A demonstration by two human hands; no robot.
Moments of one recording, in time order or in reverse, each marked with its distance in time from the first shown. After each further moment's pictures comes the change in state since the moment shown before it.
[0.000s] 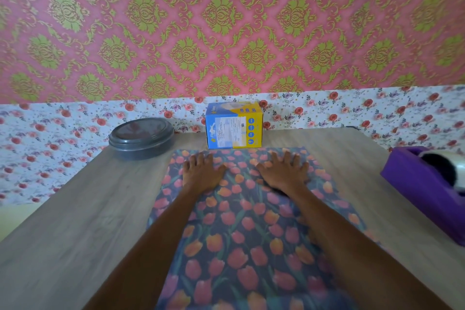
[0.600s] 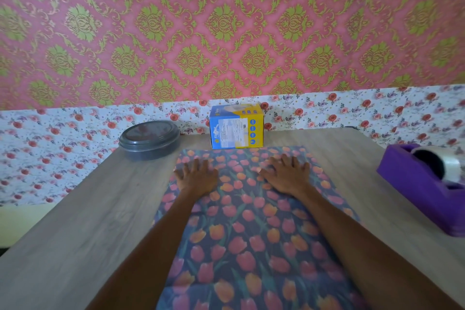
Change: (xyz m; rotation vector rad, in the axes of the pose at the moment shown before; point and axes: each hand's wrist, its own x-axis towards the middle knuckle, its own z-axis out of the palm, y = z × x) left_hand -0.038 -0.008 -0.016 0.010 -0.051 -0.133; right_hand -0.015 0.020 -0.002 -0.074 0.005 -0.169
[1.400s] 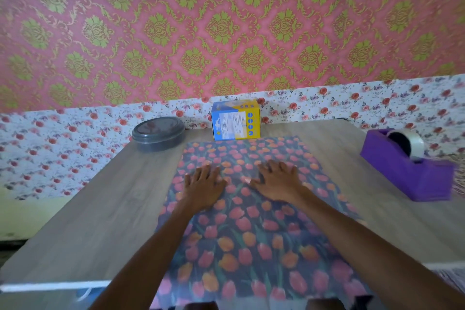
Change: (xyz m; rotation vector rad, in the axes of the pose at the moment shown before) left_hand -0.099 -0.012 0.002 0.096 0.014 0.226; right_hand -0.099 -0.022 -0.007 -0.085 -0.066 -0.156
